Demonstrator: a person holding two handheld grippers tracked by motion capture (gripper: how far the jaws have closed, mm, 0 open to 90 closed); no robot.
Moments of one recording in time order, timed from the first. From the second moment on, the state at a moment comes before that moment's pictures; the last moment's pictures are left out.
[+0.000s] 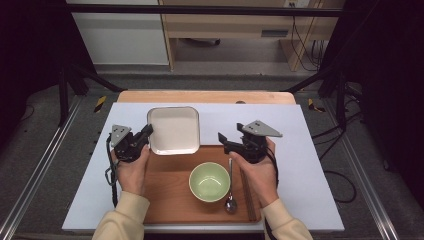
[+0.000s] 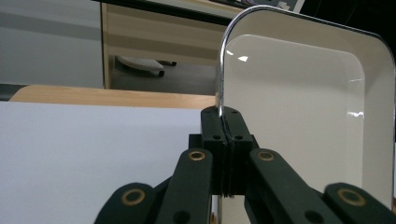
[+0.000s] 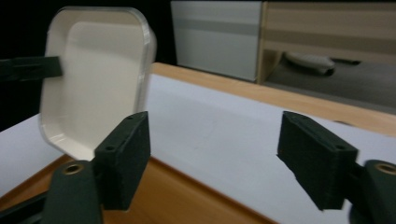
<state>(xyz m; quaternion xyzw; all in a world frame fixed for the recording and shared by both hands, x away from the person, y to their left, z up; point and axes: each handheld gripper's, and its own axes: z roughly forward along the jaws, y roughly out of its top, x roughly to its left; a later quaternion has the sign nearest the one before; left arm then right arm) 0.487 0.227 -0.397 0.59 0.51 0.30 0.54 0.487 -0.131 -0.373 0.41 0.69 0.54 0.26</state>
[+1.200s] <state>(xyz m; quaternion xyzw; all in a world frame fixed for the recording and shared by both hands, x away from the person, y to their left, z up) 0.423 0.281 -0.420 0.64 0.51 0.26 0.51 0.457 -0.291 -0.436 0.51 0.63 0.44 0.37</state>
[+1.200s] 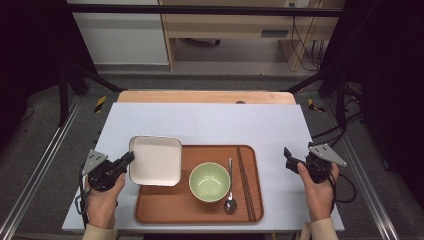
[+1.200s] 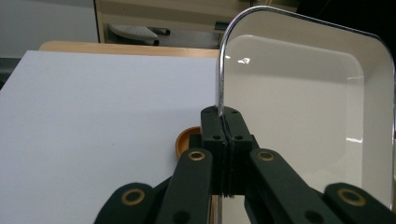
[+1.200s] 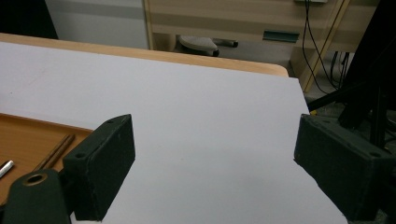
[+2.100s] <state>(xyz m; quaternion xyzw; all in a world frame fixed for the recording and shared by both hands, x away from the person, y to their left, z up) 0.447 0.266 -0.443 0.68 0.53 0.21 0.46 0.460 -0.286 -0.441 0.52 0.64 0.44 0.36</state>
